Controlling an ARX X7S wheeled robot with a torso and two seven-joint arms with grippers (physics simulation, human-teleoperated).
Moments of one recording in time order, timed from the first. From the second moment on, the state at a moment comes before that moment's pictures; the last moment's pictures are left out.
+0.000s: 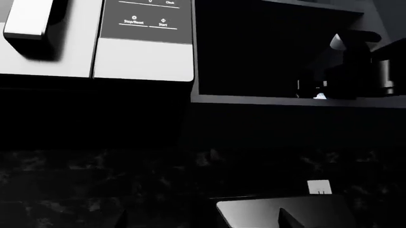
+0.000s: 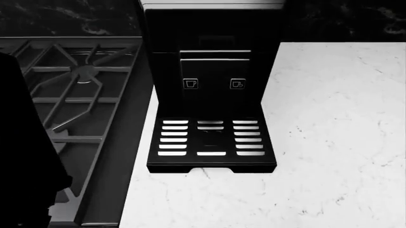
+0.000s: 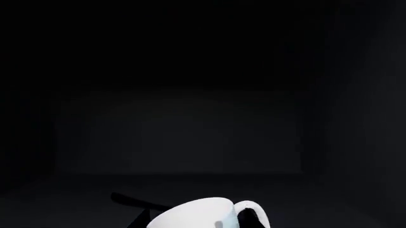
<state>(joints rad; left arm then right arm) -2.36 -1.41 2.66 1.05 -0.51 0.54 -1.32 2.36 0.01 -0.02 1.22 0.02 0.68 0.01</state>
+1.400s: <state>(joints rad) -2.36 -1.42 2.68 1.05 -0.43 0.56 -1.32 2.35 0.02 0.01 1.12 0.12 0.38 -0.11</state>
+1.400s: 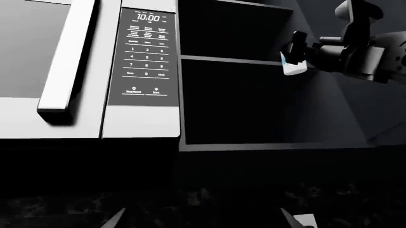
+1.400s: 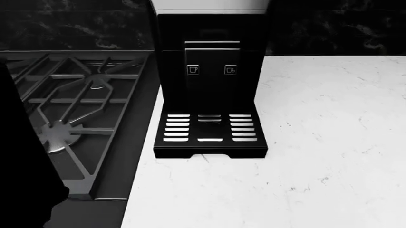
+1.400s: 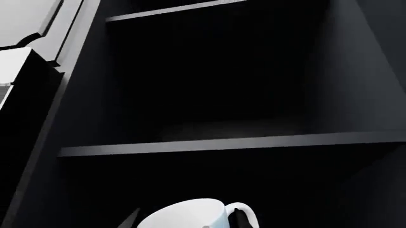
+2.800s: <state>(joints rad) -2.35 -1.49 2.68 1.05 -0.43 0.51 -1.25 2.16 0.19 0.18 0.22 0.72 1.29 -0.13</state>
